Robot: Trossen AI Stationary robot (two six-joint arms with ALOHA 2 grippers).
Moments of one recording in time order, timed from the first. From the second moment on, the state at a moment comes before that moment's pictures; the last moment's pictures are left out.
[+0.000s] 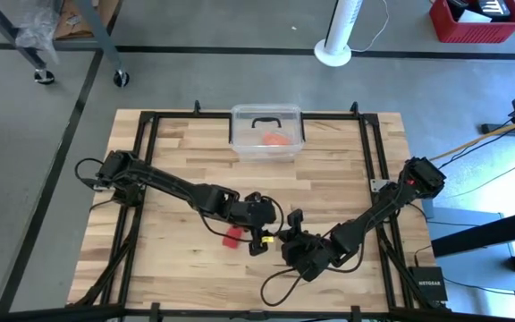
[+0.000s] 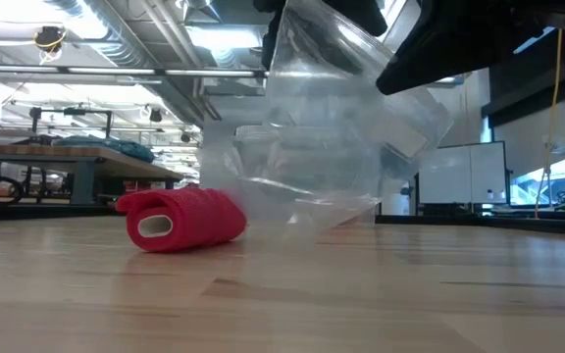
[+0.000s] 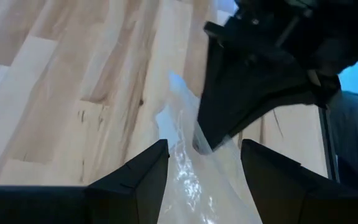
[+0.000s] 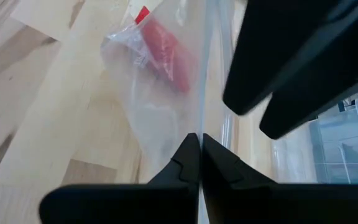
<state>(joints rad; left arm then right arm) -0.28 1.84 1.49 -0.41 -0.14 -0.43 0.64 1.74 1.12 -0.34 0.77 -0.03</state>
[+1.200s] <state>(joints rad) -0.27 1.90 1.49 -0.49 -0.10 -0.39 0.64 1.74 1.12 -0.34 0.77 -0.03</state>
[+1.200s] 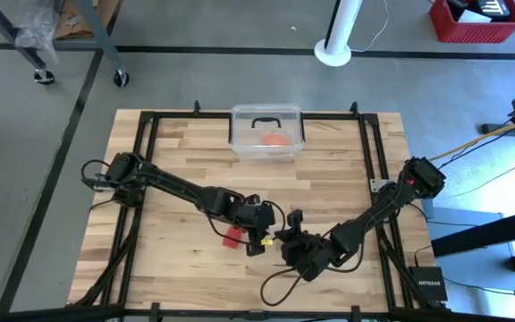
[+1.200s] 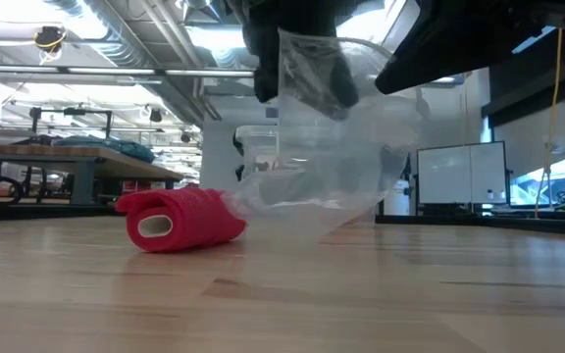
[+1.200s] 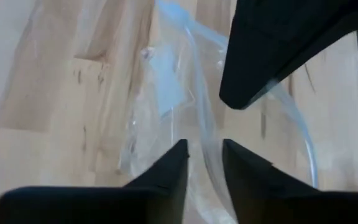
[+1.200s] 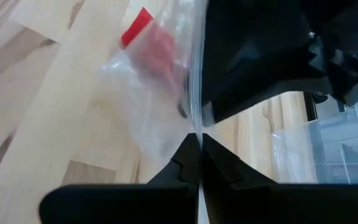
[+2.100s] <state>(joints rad) -0.50 1.80 1.55 -0.76 -1.04 -0.34 0.48 1.83 1.12 0.10 0.63 -0.27</state>
